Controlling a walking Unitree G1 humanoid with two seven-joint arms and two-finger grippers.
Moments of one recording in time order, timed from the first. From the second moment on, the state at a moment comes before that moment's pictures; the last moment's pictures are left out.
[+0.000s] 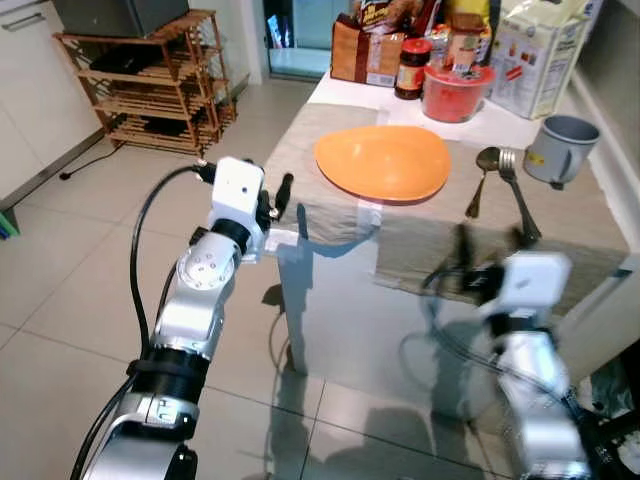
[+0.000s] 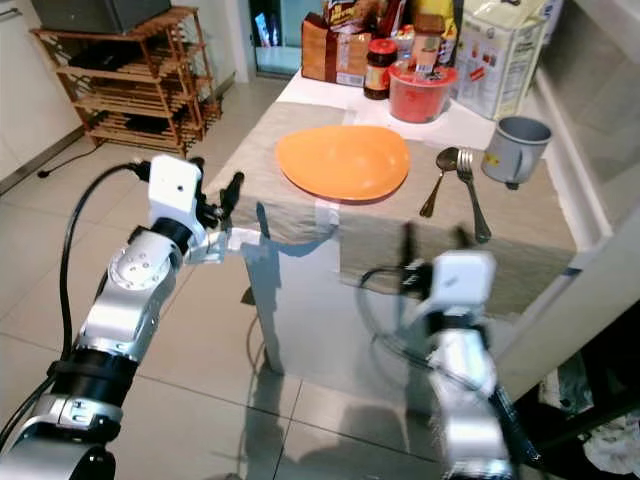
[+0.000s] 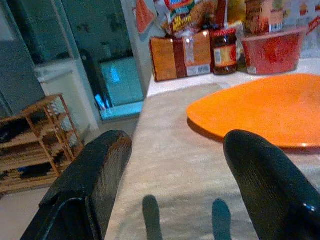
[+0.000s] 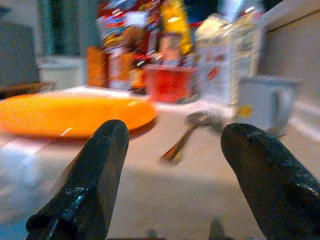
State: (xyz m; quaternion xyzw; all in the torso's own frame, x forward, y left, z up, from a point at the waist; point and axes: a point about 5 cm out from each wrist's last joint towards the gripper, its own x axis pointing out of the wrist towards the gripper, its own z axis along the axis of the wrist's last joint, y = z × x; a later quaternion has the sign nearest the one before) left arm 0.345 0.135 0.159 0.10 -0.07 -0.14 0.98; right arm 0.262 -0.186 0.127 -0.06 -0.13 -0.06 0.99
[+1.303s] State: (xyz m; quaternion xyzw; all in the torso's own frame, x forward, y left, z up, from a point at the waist) left arm 0.340 0.119 0.177 0.08 -0.12 -0.13 0.98; right arm 0.264 -0.170 0.126 -0.06 -0.13 -0.03 0.99
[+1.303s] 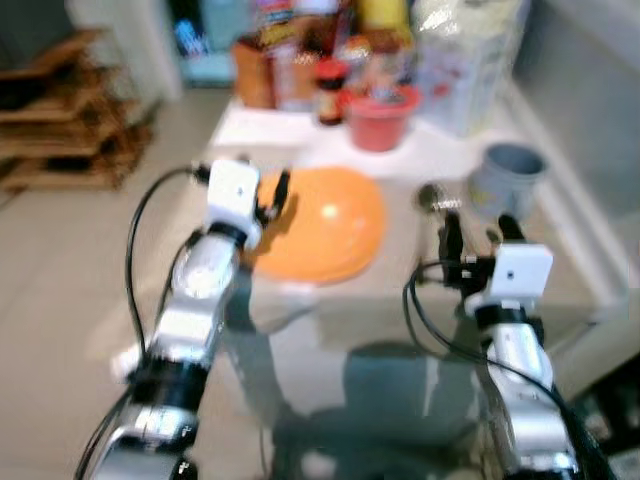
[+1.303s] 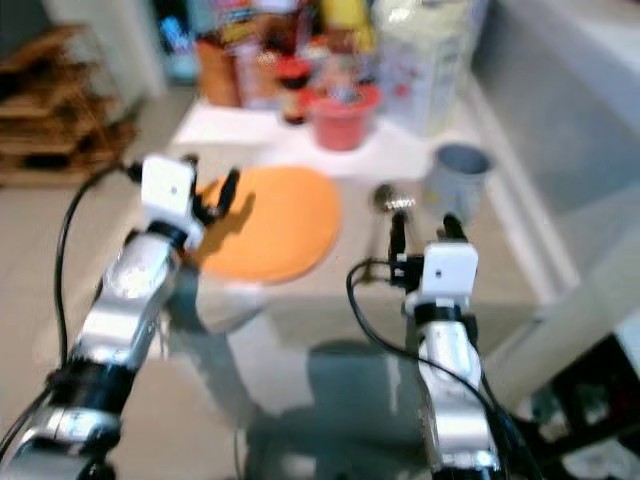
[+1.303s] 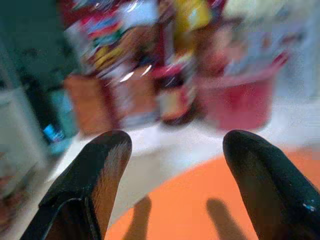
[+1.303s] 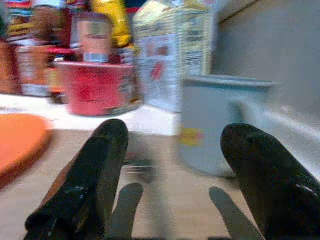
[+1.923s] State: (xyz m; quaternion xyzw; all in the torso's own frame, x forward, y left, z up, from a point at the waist) left arm 0.374 0.171 0.189 0.01 0.10 -0.10 0.99; right arm 0.262 -0.168 0.121 -0.06 -0.12 -0.02 0.99
